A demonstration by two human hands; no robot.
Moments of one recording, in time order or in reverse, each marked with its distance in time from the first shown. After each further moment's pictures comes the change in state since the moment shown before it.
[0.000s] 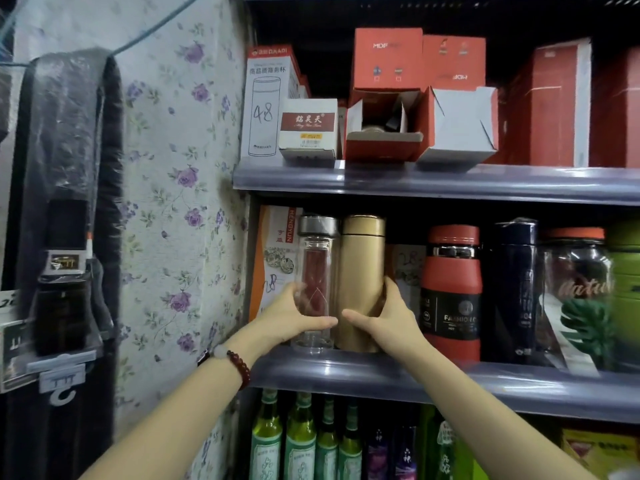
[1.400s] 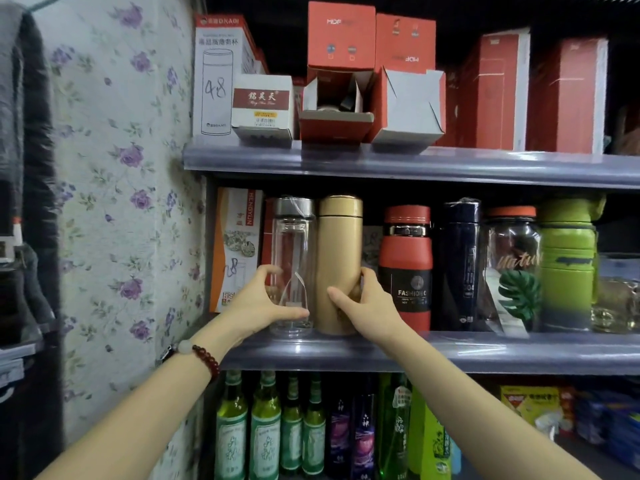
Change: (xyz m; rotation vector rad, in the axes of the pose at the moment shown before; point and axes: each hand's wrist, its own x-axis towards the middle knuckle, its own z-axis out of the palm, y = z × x) left_hand -0.007 0.007 0.019 0.008 0.033 0.086; right_hand -0.018 0.010 -0.024 -0.035 0.068 0.056
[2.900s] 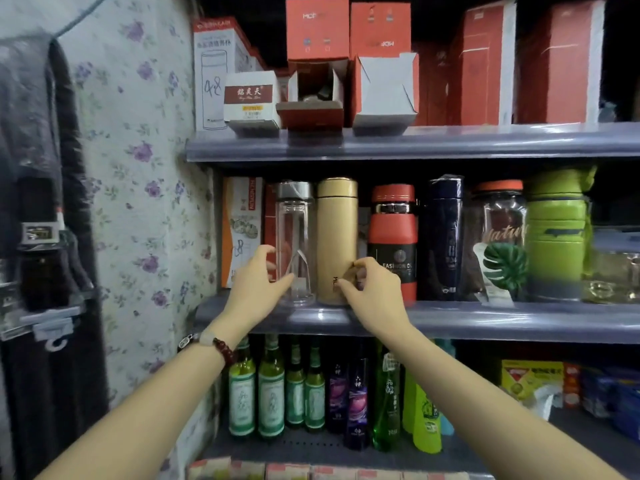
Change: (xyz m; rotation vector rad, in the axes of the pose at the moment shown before) left_hand -0.043 0.030 0.024 0.275 0.338 0.143; right_hand -0.038 0.003 -0.025 -0.197 0.178 -0.194
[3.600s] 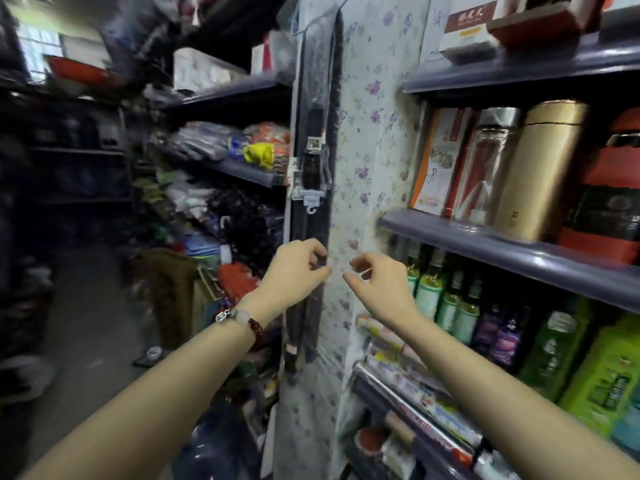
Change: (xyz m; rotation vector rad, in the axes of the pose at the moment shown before) left_hand -0.222 0.022 -0.098 0.545 0.151 -0.419; right_hand -0.144 -0.071 0.054 0.347 -0.597 -0.466
